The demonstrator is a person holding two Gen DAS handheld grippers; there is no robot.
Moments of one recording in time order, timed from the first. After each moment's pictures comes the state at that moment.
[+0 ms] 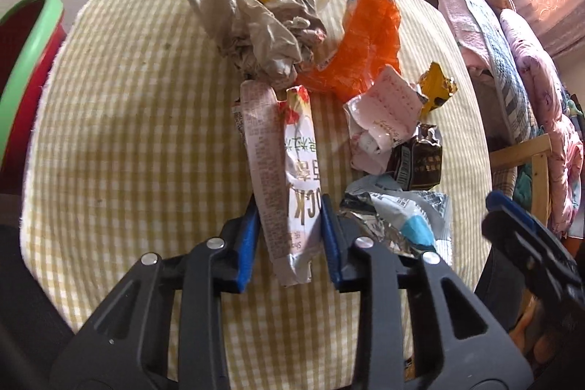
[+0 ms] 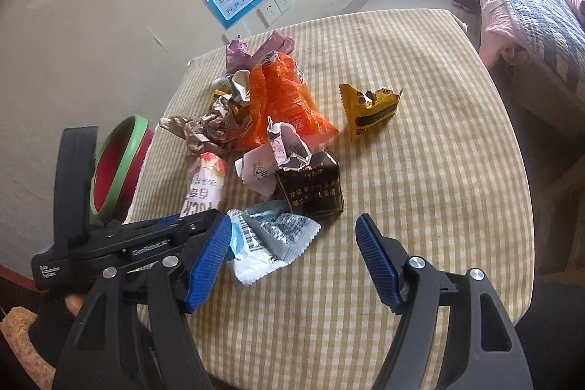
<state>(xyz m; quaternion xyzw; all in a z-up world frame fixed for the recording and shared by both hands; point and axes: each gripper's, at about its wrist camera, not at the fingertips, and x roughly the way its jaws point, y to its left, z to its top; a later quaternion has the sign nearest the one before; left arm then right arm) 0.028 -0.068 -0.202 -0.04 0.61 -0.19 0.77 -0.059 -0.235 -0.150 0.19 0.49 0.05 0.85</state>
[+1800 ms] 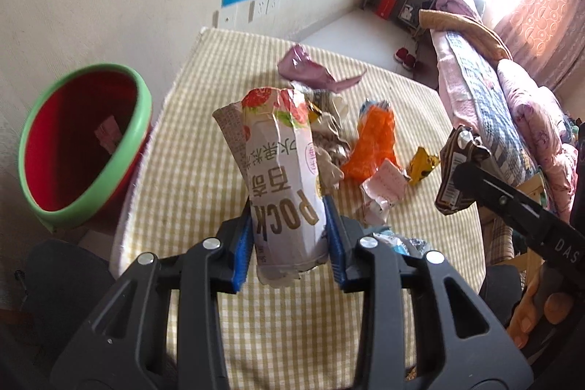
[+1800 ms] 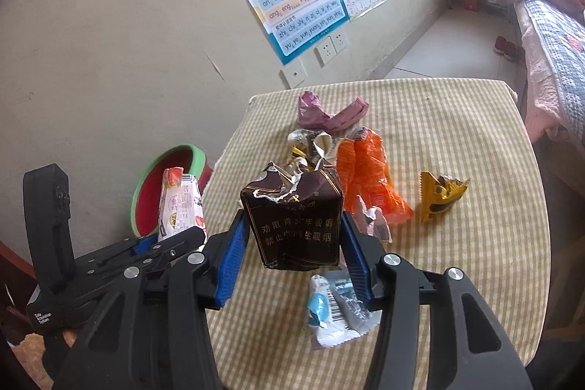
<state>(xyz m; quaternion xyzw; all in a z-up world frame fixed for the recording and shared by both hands) 0.010 -0.009 -0.110 -0.04 0.48 -0.15 0.86 -0.028 -0.196 -0.090 0.18 0.42 0.12 0.88</state>
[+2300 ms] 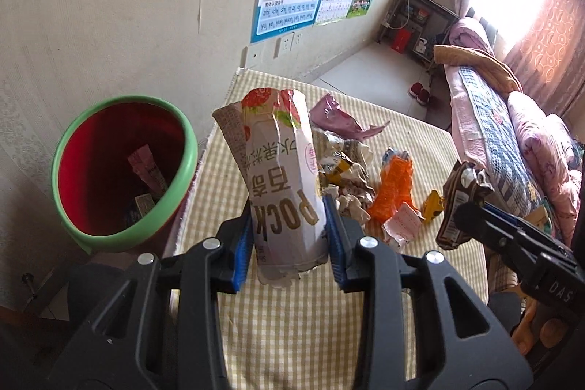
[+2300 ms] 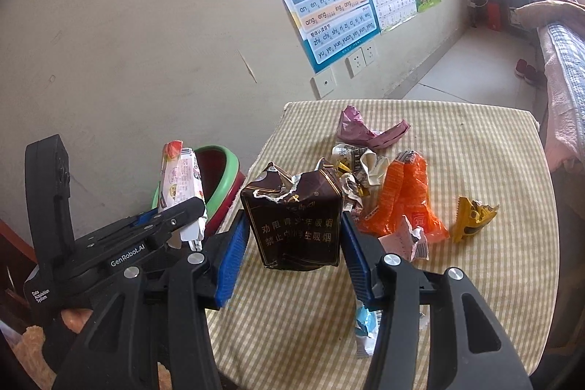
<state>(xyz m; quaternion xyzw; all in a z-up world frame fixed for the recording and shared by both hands) 0.013 0.031 -0.078 -0.06 0.43 -0.11 0.89 -0.022 -0.158 -0.064 0.15 0.41 0.16 0.89</state>
